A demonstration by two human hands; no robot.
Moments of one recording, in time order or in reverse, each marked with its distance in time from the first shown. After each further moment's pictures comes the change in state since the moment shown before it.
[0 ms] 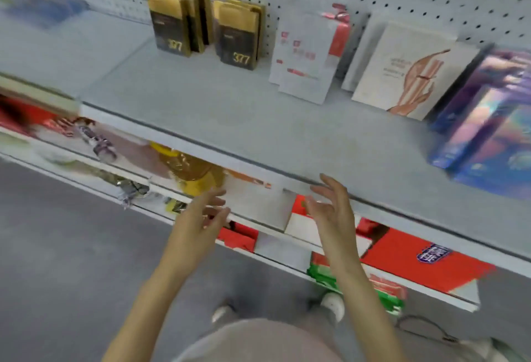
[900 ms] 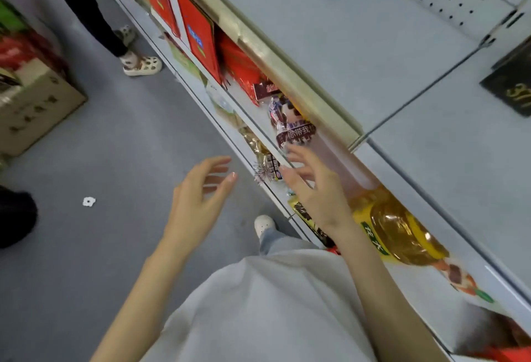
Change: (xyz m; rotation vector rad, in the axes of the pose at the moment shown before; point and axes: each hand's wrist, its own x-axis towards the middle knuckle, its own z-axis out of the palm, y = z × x) left_hand 0.077 -0.186 -0.394 0.019 0.526 -0.356; right_hand 0.085 -0.052 0.528 -0.356 -0.850 -0.183
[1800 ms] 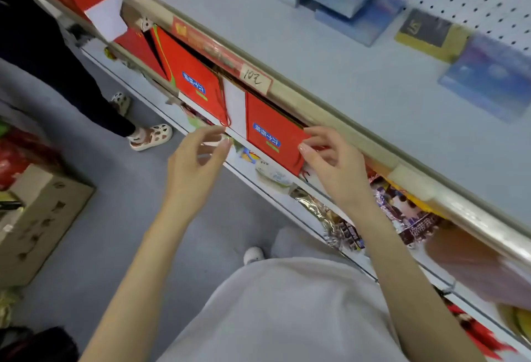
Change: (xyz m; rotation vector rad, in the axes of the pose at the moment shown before) left_hand 0.499 -0.055 -0.308 0.006 -0.084 0.167; right_hand 0.430 -0.214 0.222 0.074 0.371 0.069
